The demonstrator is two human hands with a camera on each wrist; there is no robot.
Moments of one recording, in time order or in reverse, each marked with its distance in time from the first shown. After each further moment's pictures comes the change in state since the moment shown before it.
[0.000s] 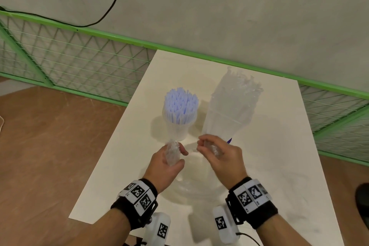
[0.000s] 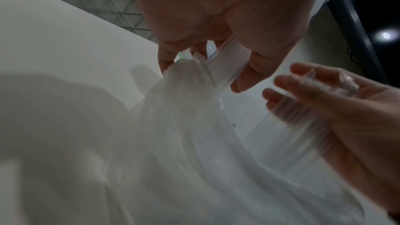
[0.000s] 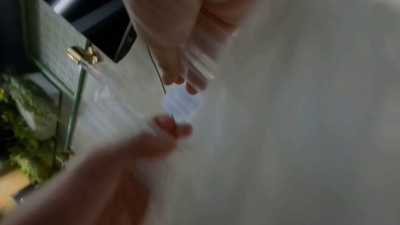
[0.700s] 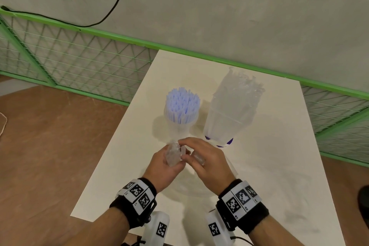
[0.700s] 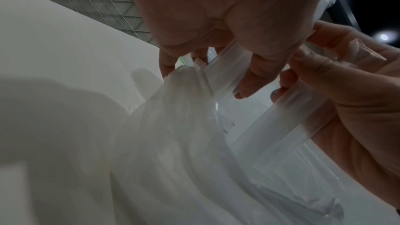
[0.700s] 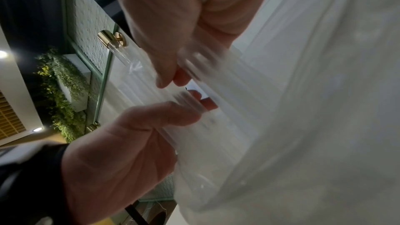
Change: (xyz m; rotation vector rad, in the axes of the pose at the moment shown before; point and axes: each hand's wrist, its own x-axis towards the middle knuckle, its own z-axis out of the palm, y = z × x) left_hand 0.000 -0.001 -0.002 0.007 -0.013 -0.015; right_hand -0.002 -0.012 0.025 -0.103 -0.197 -0.292
